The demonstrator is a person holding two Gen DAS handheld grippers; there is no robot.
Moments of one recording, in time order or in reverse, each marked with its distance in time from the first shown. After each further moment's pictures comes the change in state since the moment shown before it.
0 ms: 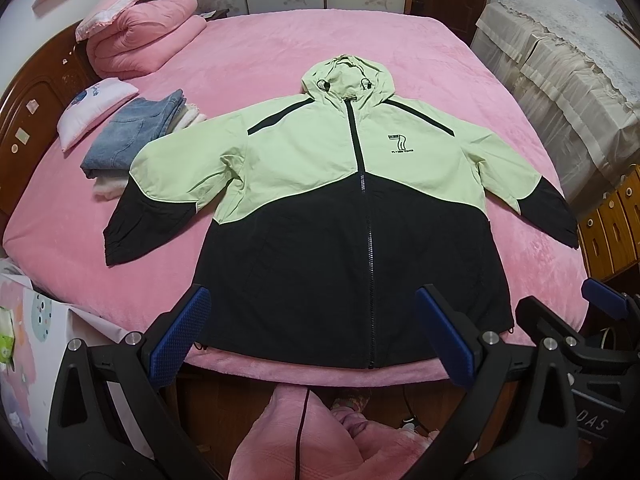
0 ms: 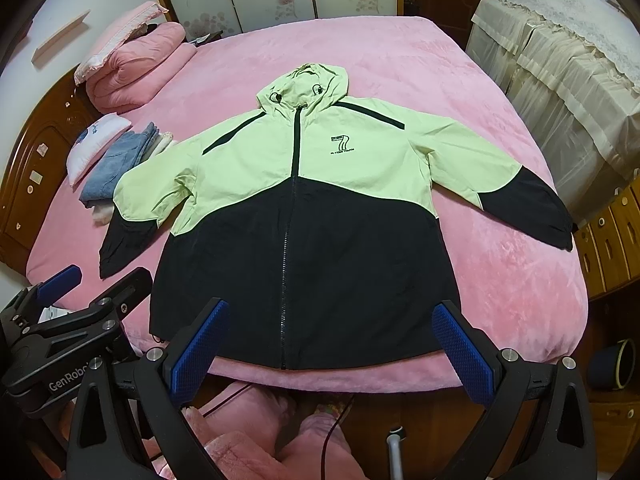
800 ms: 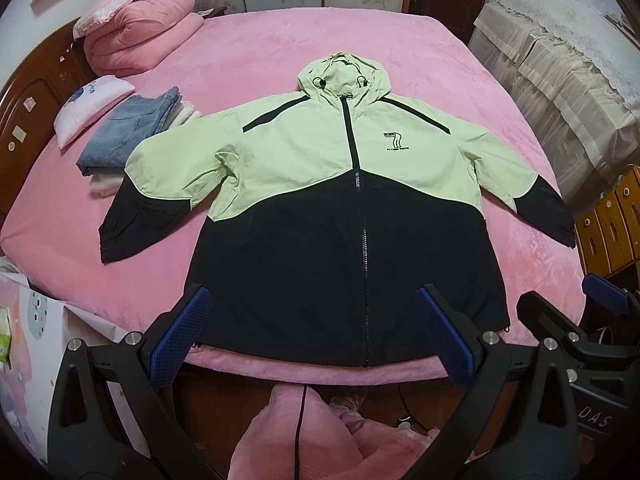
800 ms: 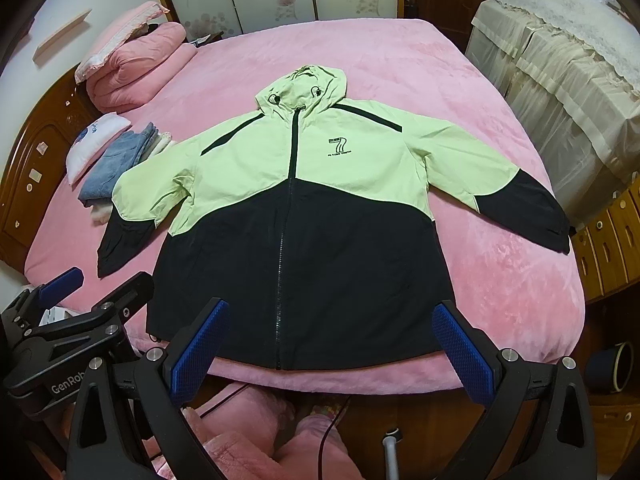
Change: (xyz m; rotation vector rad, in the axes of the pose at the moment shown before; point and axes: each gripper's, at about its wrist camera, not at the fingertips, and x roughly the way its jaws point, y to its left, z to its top) left arm -0.001 0.000 -0.006 -0.003 0.005 -0.018; right arm -0.001 -0.008 -0.004 -0.005 -0.010 -0.007
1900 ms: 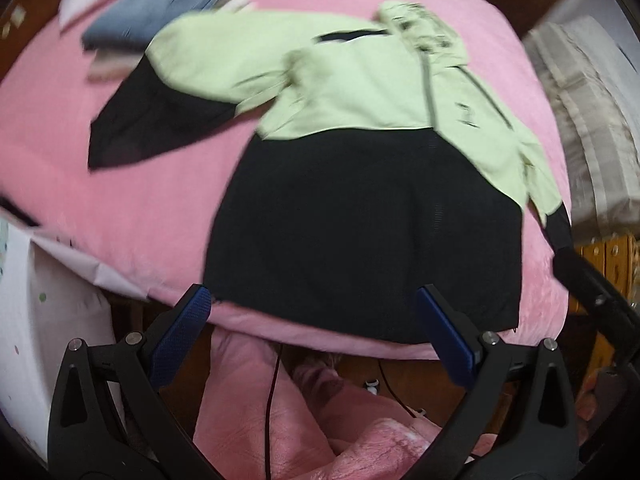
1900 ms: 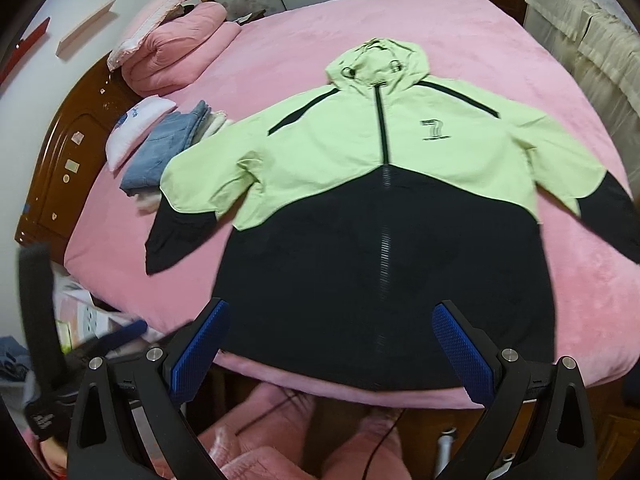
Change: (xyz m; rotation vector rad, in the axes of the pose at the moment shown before) left arm 0.109 0.179 -0.011 -0.284 0.285 -0.118; right arm 0.085 0.144 0.050 -0.019 0.096 0.193
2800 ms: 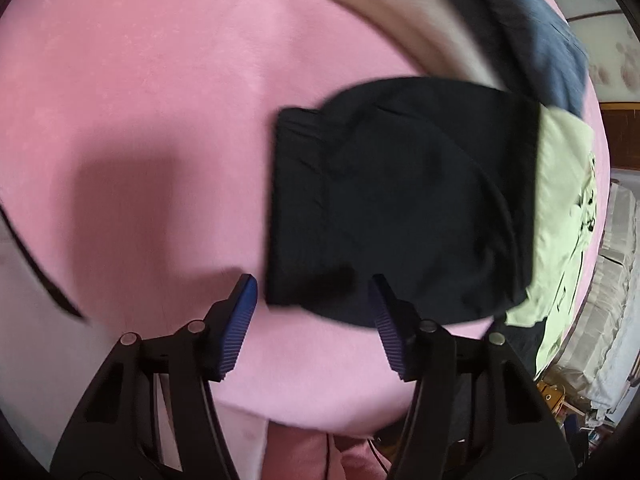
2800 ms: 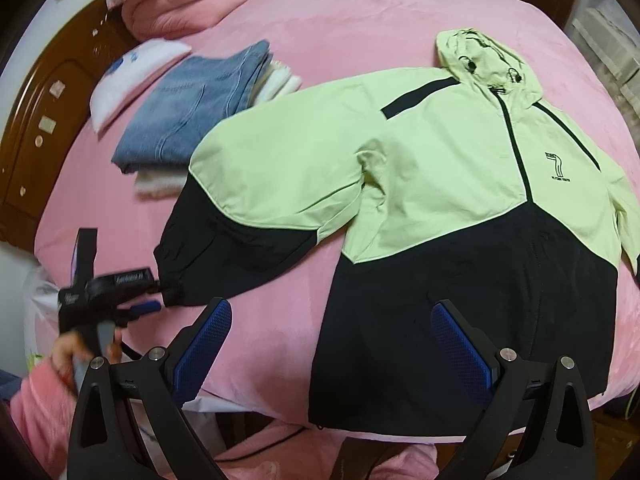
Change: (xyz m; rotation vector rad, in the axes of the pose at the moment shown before) left arm 0.171 0.405 0.176 -0.498 0.215 -0.075; right arm 0.192 0.299 0.093 -0.102 0.139 -0.105
